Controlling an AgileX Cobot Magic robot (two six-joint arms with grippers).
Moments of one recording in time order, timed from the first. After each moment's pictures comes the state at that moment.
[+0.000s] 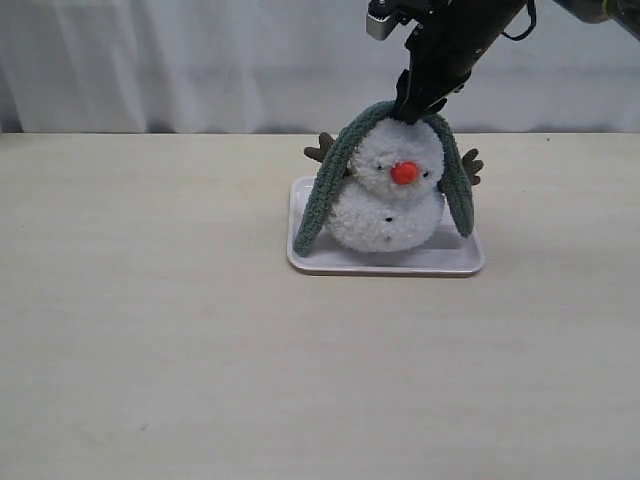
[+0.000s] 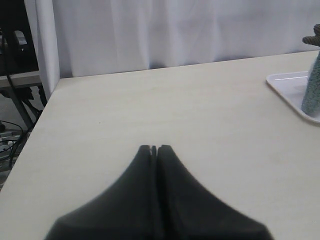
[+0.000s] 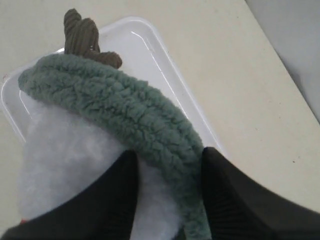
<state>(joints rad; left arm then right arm) -0.10 0.00 0.00 0.04 0.32 0.05 0.22 2.25 -2.24 0.17 1.21 -0.85</state>
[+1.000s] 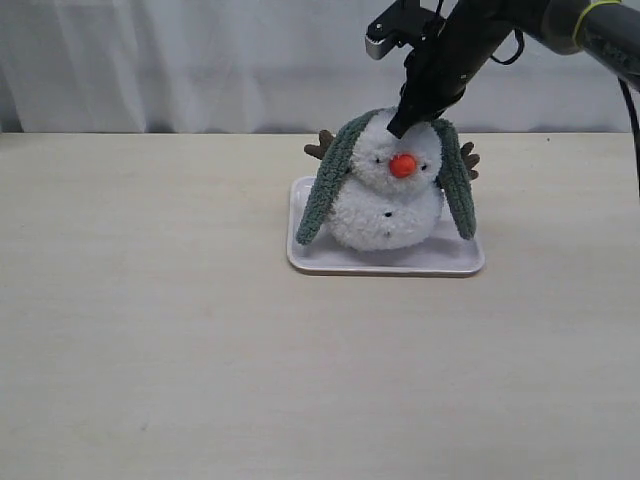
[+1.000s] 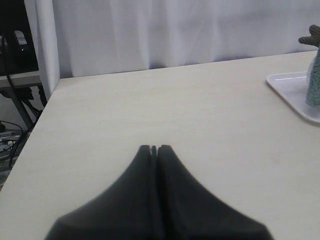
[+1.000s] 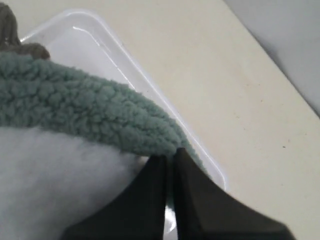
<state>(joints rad) -0.10 0.00 0.00 0.04 0.32 0.05 0.22 2.32 -2.22 0.08 1.07 -0.70</state>
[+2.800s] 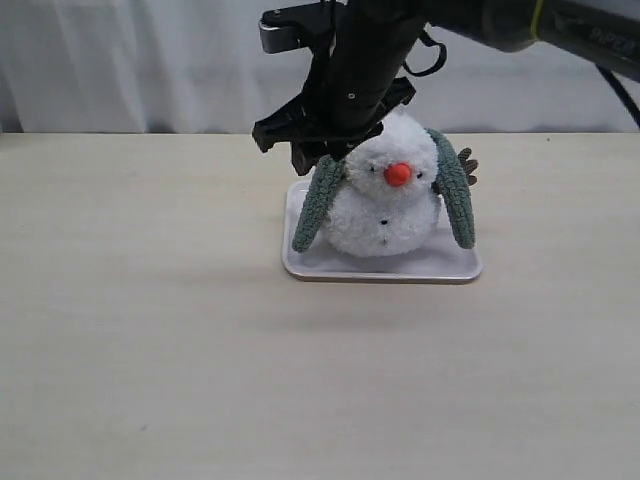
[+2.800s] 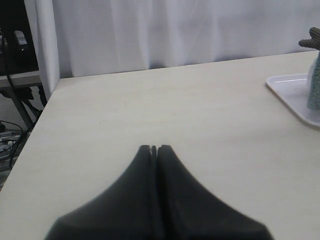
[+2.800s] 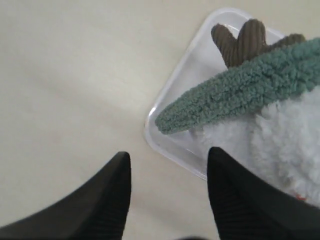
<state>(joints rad) -0.10 0.00 0.00 0.04 0.32 0.05 0.55 2.06 -1.93 -0.01 1.10 0.06</state>
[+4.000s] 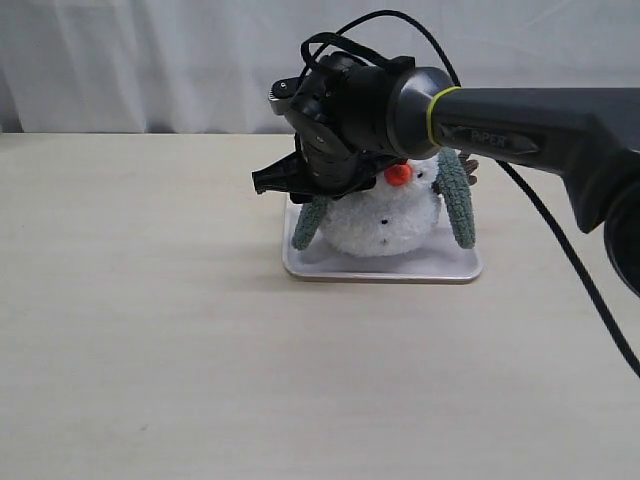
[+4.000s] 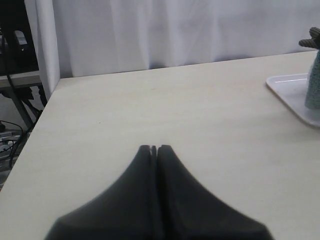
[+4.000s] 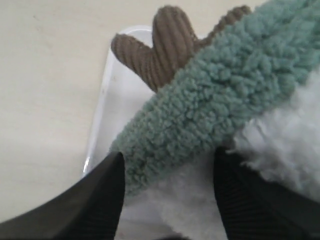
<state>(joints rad) -0.10 0.00 0.00 0.04 0.32 0.05 0.64 2.19 -1.77 -0.55 0.83 0.80</state>
